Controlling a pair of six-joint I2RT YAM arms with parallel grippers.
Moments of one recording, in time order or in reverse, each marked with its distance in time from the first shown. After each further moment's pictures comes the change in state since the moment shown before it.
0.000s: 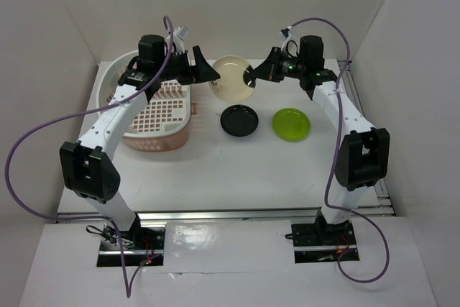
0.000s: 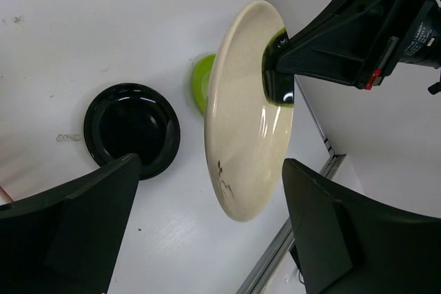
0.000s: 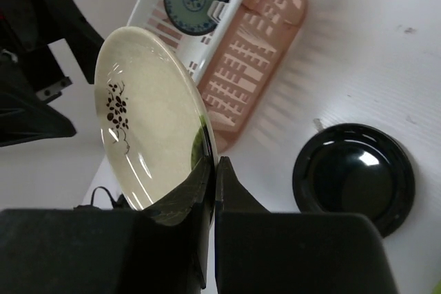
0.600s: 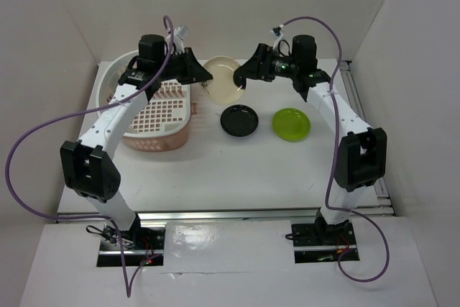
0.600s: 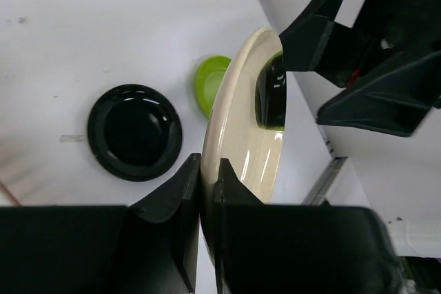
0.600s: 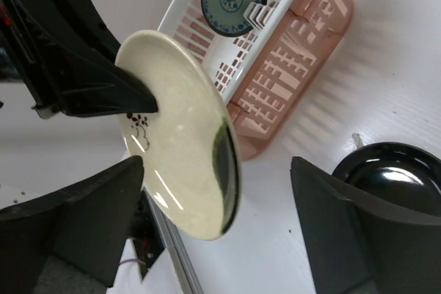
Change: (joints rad) left arm 0.004 0.005 0.000 0.013 0.002 -0.010; right arm 0.063 -0.002 -0.002 0.095 -0.036 0.080
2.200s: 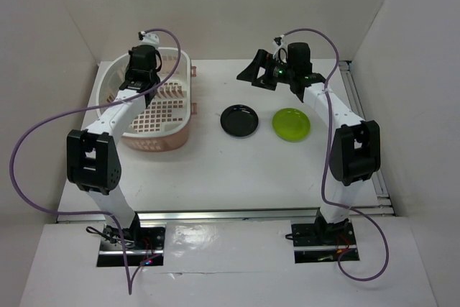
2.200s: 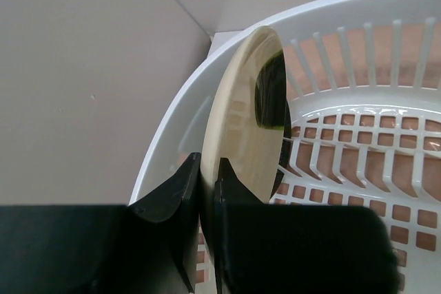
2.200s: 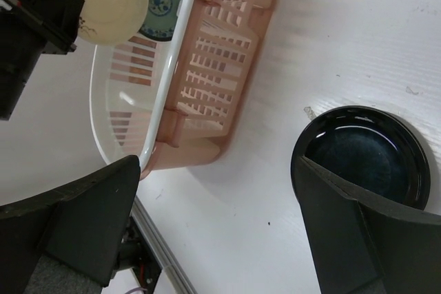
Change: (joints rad) left arm 0.100 0.060 -0.181 0.330 -1.289 0.818; right arm -0.007 0.068 -0.025 -0.066 0.169 0.037
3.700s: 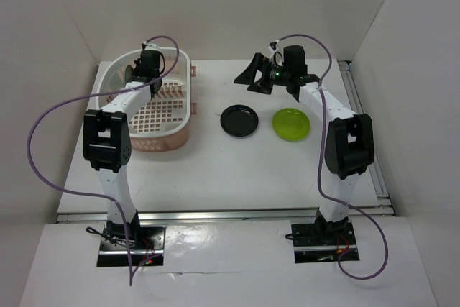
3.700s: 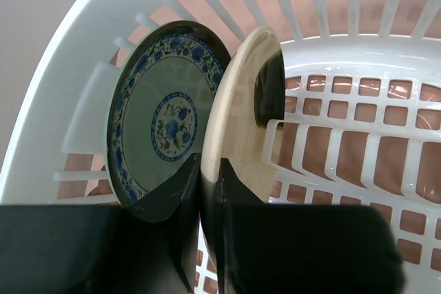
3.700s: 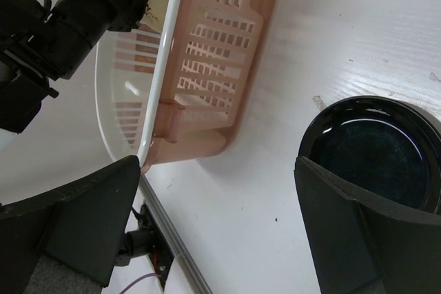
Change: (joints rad) left arm 0.061 0.278 0.155 -0.154 0.100 -0.184; right arm 0.000 0.081 0.014 0.023 -0.072 0.041
